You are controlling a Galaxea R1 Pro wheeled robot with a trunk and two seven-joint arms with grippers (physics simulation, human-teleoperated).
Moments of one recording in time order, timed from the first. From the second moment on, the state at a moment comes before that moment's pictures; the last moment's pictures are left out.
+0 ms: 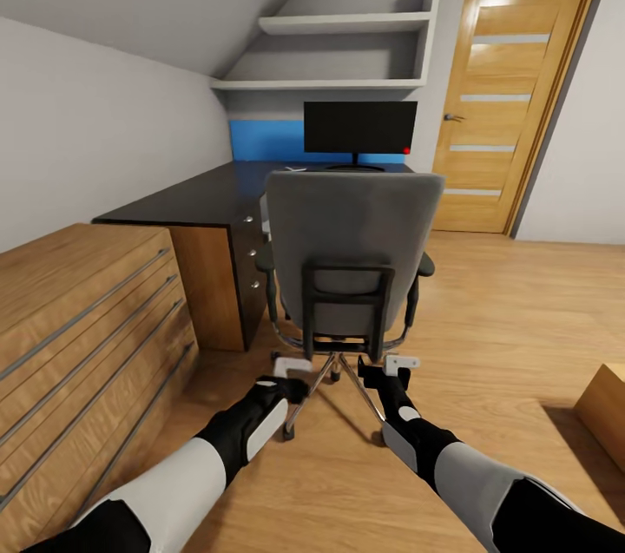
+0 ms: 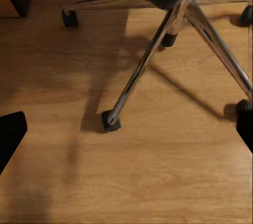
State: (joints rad) left arm -0.78 -0.17 -0.58 -0.51 0.51 0.34 0.33; right arm -0.82 0.06 0.78 -0.20 -0.75 -0.44 -0.20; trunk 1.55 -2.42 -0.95
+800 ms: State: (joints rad) left arm -0.78 -0.17 -0.58 -0.49 0.50 0.19 0.25; right arm -0.82 0.07 0.78 -0.20 -0.75 -0.44 -0.19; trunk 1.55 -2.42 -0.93
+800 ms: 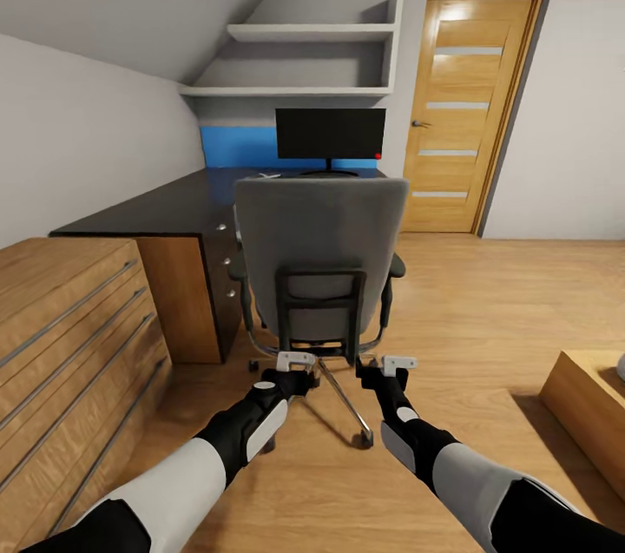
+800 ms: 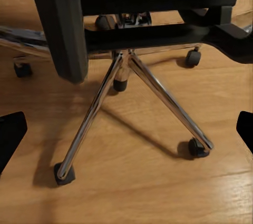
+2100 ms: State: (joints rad) left arm -0.78 -0.17 -0.58 -0.49 0.50 0.13 0.25; right arm -0.81 0.07 0.78 -0.20 -0.74 -0.44 -0.19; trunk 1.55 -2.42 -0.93
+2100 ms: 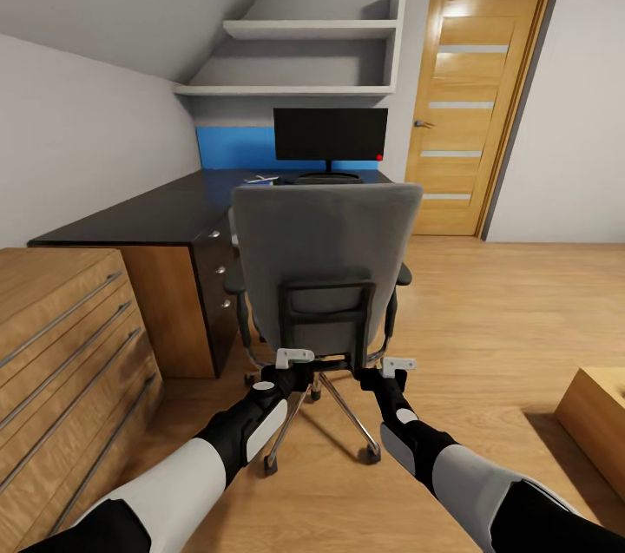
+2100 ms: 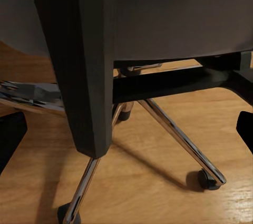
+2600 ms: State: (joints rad) left arm -0.78 -0.17 -0.58 -0.49 0.50 0.13 0.25; right arm -0.81 0.07 0.78 -0.20 -0.74 -0.43 -0.15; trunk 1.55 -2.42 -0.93
